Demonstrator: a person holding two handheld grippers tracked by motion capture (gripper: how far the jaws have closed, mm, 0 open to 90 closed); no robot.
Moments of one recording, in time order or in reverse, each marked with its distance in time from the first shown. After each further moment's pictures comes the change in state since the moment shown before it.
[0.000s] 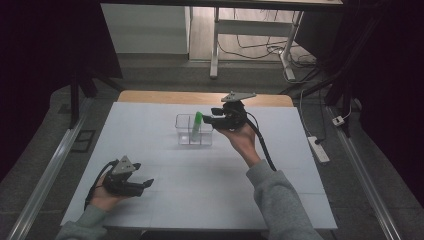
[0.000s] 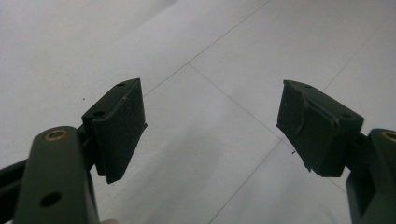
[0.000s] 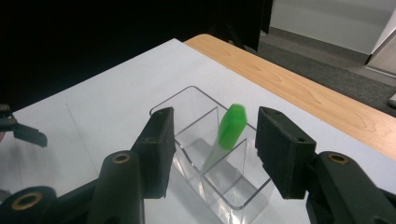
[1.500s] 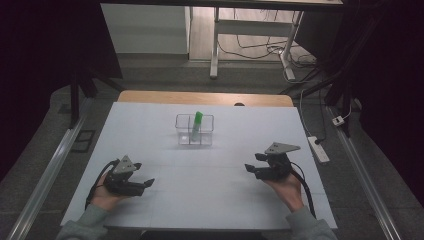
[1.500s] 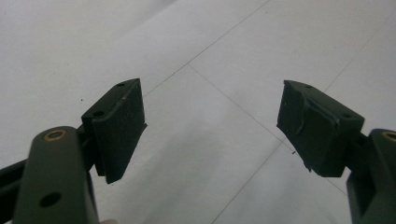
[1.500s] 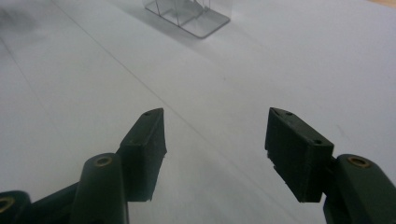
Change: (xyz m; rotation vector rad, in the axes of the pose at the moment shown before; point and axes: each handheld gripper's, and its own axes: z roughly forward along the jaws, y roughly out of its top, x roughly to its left) left arm 0.000 0.001 0.002 0.005 0.000 -0.004; right arm -0.007 -0.150 -0.113 0.154 -0.110 0.008
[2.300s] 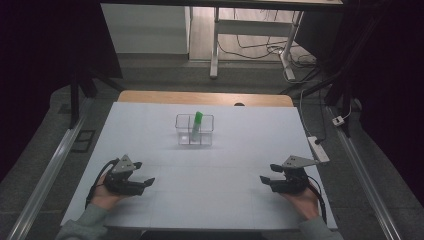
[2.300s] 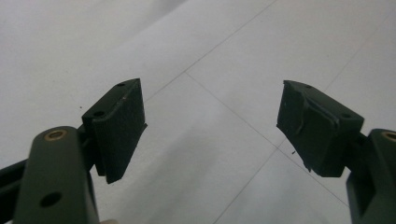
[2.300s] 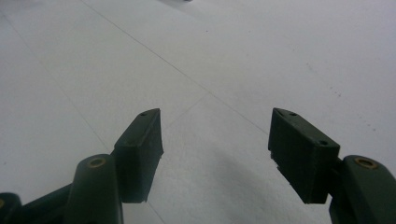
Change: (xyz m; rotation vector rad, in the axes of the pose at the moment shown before) left arm -0.001 0.003 -0.002 -0.023 -0.018 0.000; right arm -0.012 -0.044 -0.030 -0.001 -0.013 0.005
